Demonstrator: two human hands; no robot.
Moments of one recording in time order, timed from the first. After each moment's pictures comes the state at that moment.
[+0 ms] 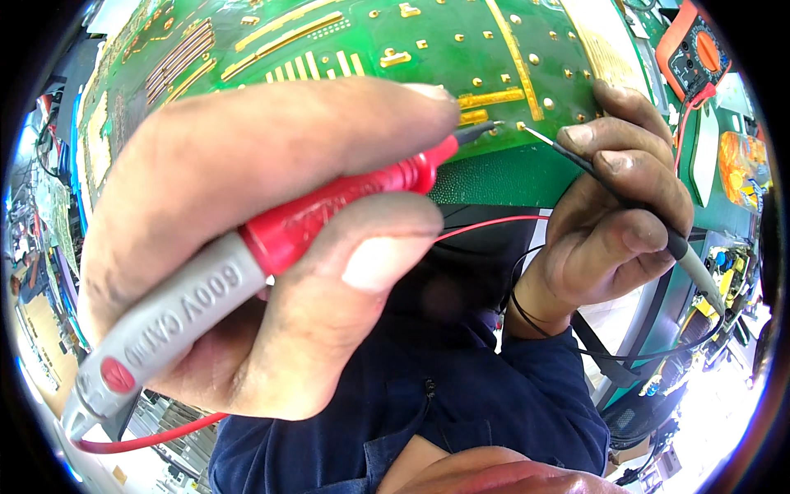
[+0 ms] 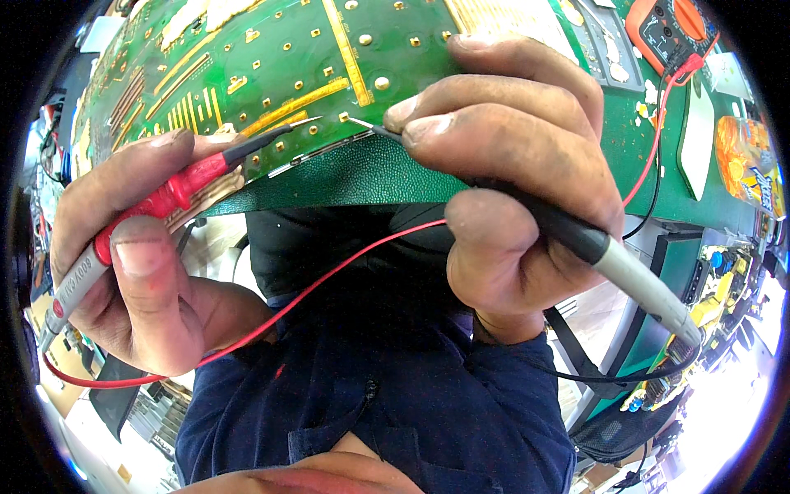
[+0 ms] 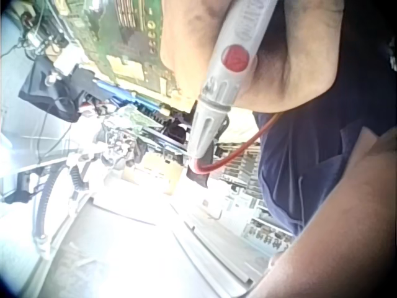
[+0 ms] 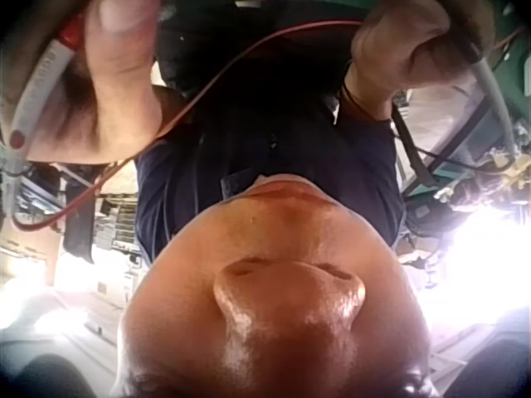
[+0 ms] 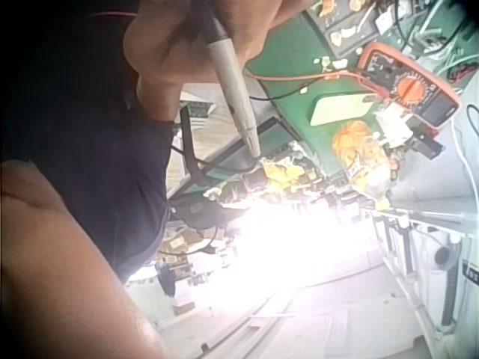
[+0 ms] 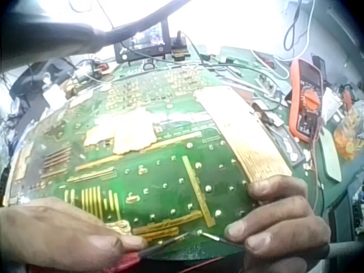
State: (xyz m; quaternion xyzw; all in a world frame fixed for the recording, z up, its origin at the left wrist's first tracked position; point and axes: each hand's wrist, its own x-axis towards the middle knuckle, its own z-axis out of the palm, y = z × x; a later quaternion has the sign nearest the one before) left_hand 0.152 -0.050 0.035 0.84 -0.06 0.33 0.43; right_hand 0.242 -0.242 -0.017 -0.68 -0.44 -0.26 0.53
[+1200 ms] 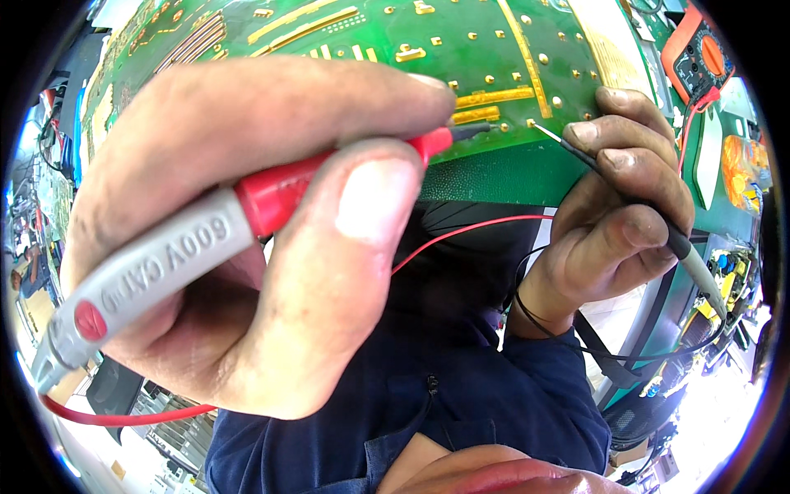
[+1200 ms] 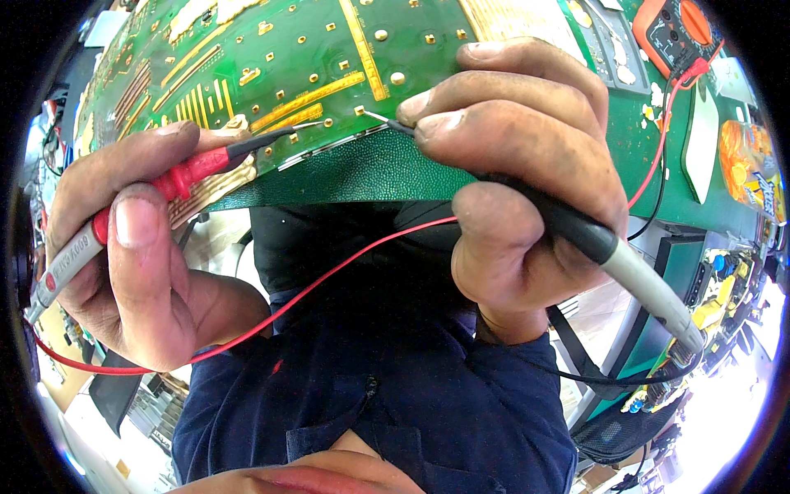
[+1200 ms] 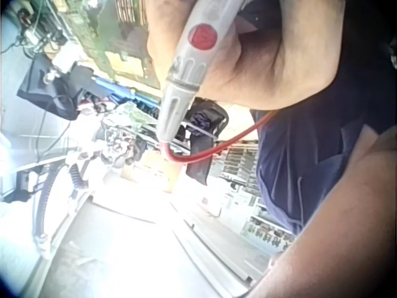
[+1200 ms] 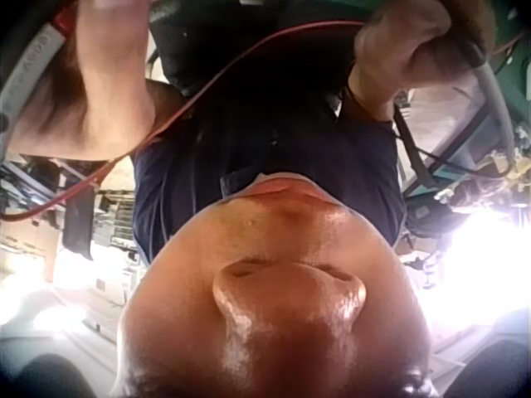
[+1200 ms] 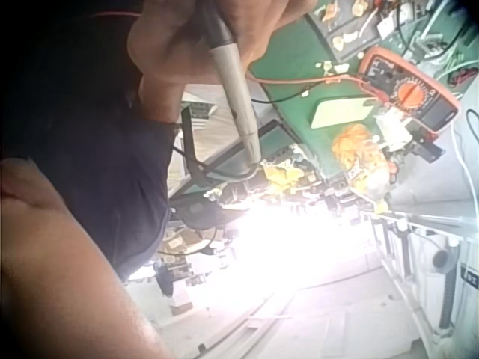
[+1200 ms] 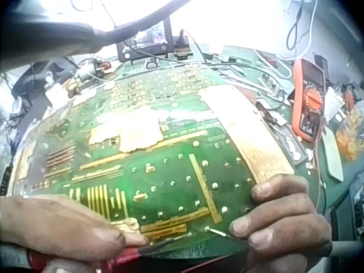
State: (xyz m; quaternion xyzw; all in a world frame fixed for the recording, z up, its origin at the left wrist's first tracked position) left_hand 0.159 -0.053 0.032 0.81 -0.03 0.33 0.49; right_hand 0.242 -0.244 -0.022 -0.69 -0.43 -0.26 0.52
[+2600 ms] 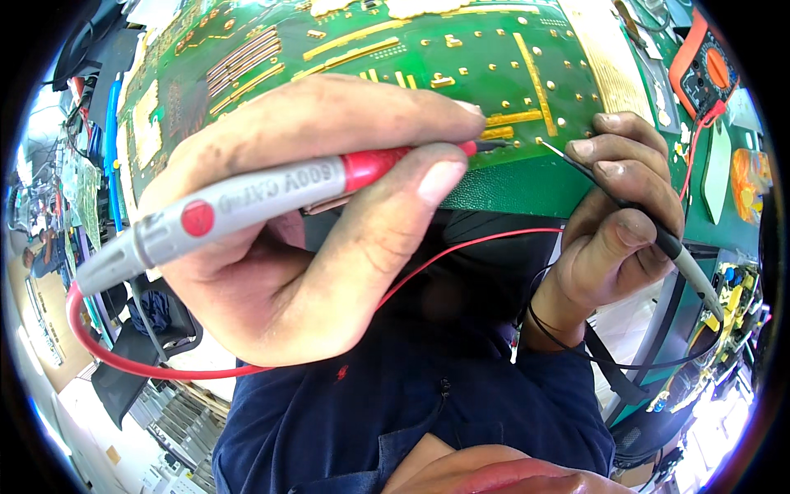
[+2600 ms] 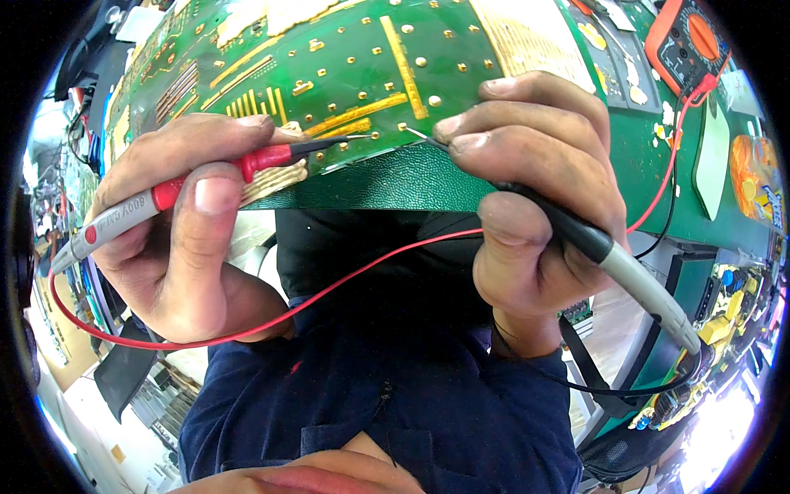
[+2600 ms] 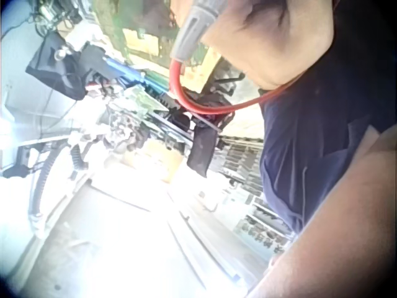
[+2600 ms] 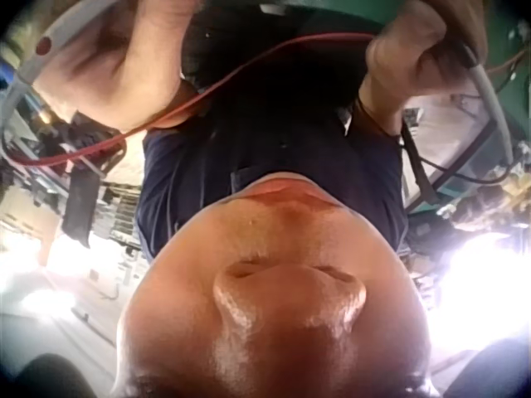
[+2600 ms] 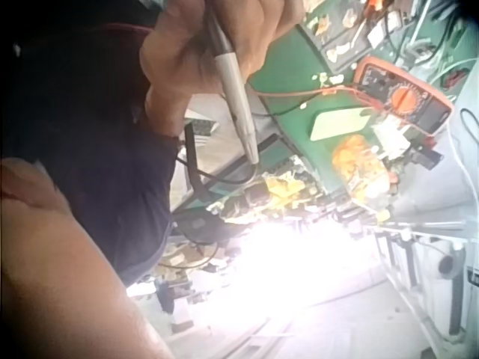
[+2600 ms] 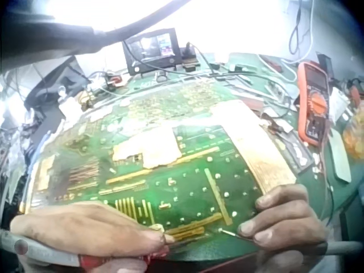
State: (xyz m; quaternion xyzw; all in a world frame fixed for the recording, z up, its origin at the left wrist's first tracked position) left_hand 0.163 -0.031 0.035 0.81 -0.13 0.27 0.51; right_hand 0.236 -0.238 -0.017 -0.68 -0.38 -0.26 0.57
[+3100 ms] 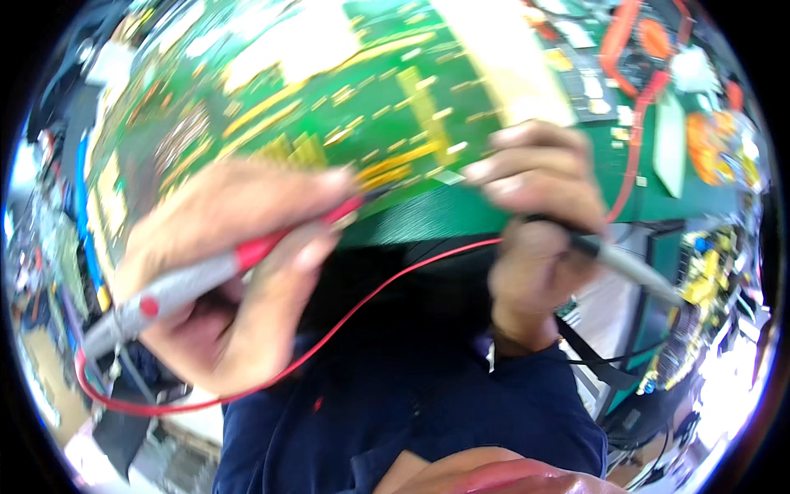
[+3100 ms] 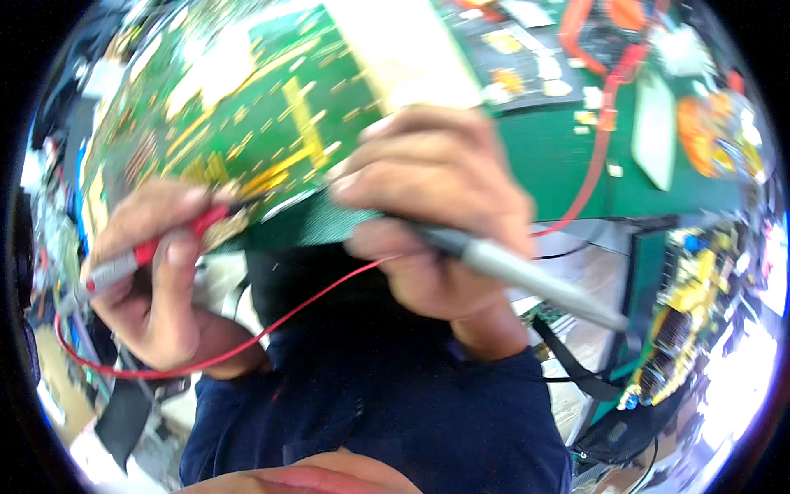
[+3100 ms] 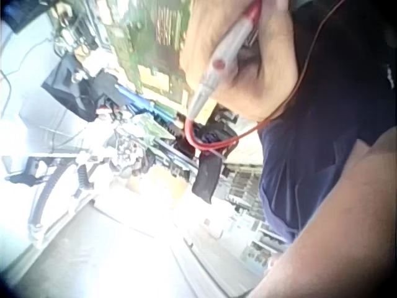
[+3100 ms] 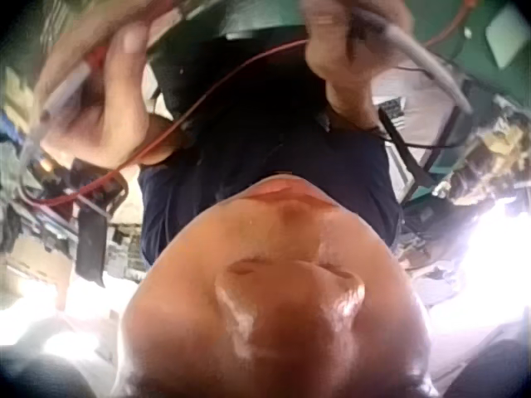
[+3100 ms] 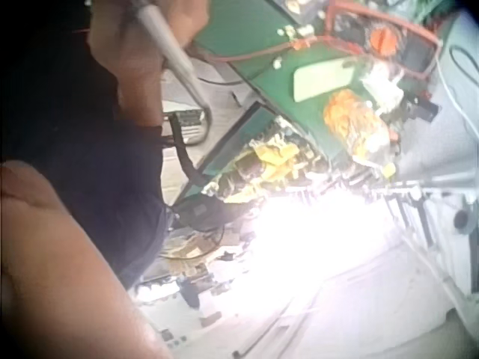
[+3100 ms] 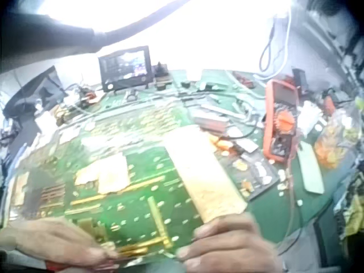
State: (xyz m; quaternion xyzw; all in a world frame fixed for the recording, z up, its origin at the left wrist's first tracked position) left_hand 0.165 -0.052 0.049 0.82 -0.11 0.22 0.52; right_hand 0.240 -0.245 -0.021 -0.66 -0.40 -0.26 0.58
